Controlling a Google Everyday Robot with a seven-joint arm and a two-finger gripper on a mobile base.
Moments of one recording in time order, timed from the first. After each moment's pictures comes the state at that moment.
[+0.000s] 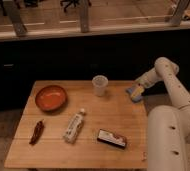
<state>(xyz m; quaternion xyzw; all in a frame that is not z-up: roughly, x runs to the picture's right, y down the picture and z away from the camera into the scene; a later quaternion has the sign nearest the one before) 0.293 0.018 0.956 -0.29 -0.16 0.27 0.90</state>
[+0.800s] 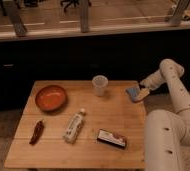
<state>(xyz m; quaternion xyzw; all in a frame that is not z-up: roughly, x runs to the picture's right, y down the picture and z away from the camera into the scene) 0.322 0.039 0.960 -0.31 -0.15 0.25 0.91</state>
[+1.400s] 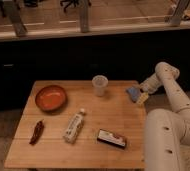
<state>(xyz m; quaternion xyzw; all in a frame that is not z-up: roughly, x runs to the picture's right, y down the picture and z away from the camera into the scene) 0.310 0.068 0.971 -0.33 -0.15 0.18 0.91</state>
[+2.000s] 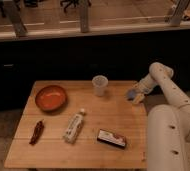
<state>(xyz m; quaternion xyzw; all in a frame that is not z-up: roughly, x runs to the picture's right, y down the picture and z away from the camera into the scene) 0.286 0.068 0.970 -0.32 -0.16 0.12 0.93</state>
